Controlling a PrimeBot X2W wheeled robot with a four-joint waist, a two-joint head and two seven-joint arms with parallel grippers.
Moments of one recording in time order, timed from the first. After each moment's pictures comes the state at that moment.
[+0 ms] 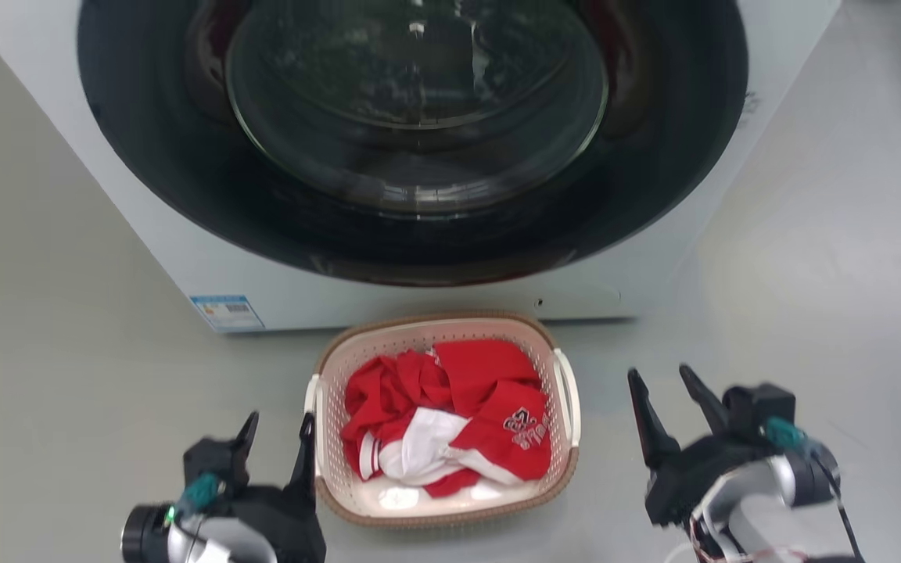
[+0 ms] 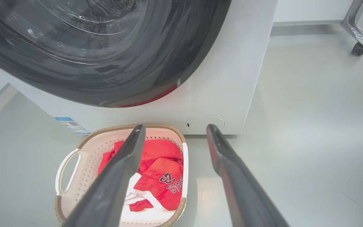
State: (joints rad) left arm -0.35 0.16 -0.50 0.67 -0.59 0.12 -0.25; right arm -0.48 -0.22 0.69 0.65 0.69 -0.12 -0.25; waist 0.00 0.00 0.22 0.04
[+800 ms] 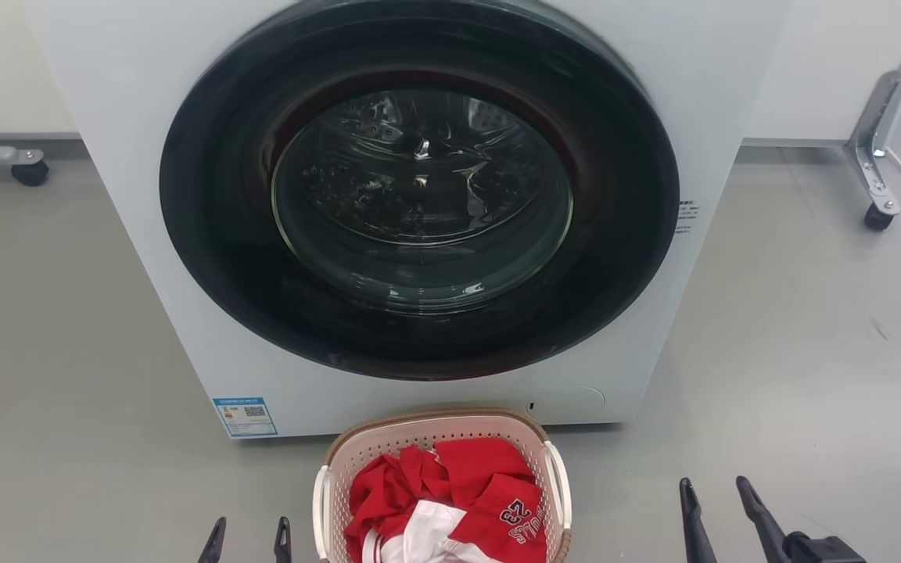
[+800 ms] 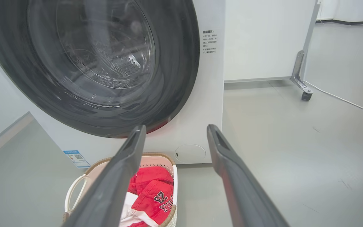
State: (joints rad) left arm 0.15 0.12 -0.22 0.20 -0.23 0.12 -0.25; right arm 0.05 -0.15 0.32 0.22 0.35 -0.12 -0.25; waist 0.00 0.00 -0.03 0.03
